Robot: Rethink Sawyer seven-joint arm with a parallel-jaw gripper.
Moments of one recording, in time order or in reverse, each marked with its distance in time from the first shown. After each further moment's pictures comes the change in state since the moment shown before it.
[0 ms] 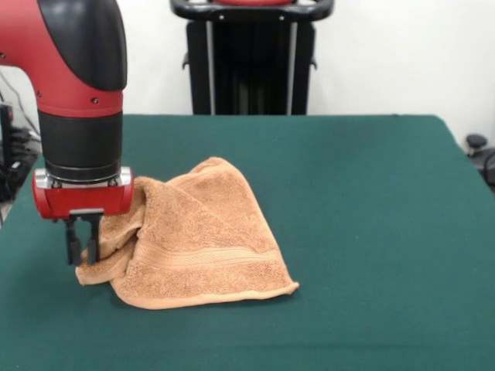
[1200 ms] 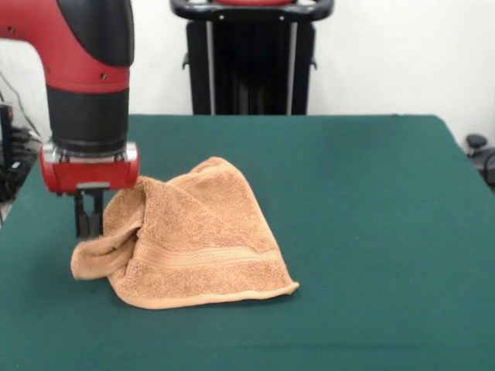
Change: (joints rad) arm 0.009 -0.091 -0.040 0.115 0.000 -0.004 0.000
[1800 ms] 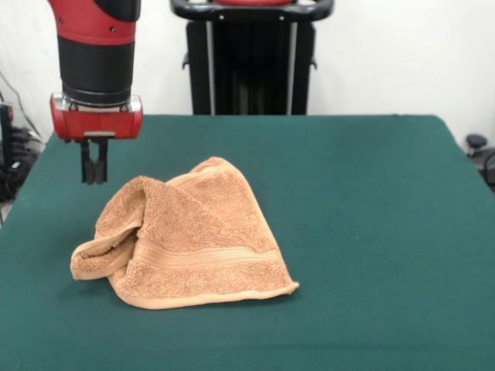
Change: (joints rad) arm -0.001 -0.105 -0.070 0.159 0.001 -0.013 0.000
